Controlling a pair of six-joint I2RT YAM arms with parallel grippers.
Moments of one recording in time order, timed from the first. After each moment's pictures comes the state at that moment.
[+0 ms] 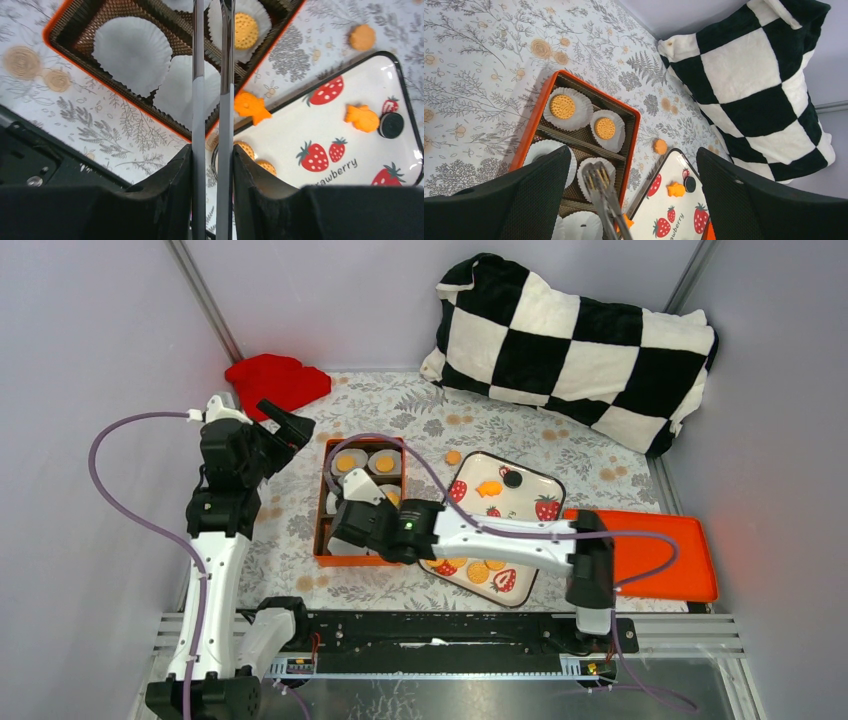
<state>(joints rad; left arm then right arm) 0.05 0.90 1.04 -0.51 0.12 -0.75 1.35 1.93 1.77 -0.90 0.58 0.43</state>
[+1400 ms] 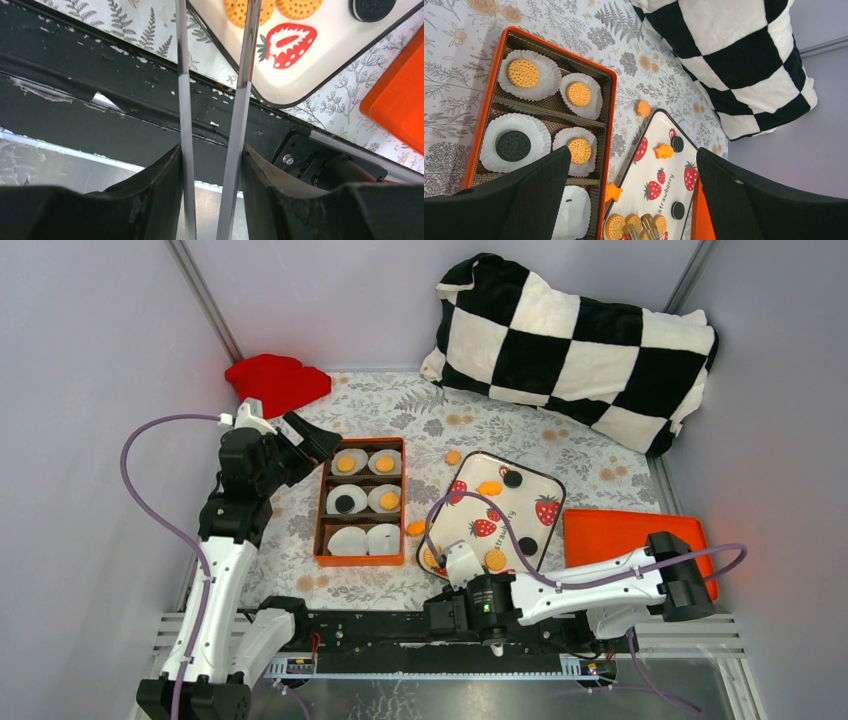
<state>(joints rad) -0.05 0.86 0.95 -0.46 0.22 -0.76 1.65 1.45 1.14 -1.25 0.48 1.15</state>
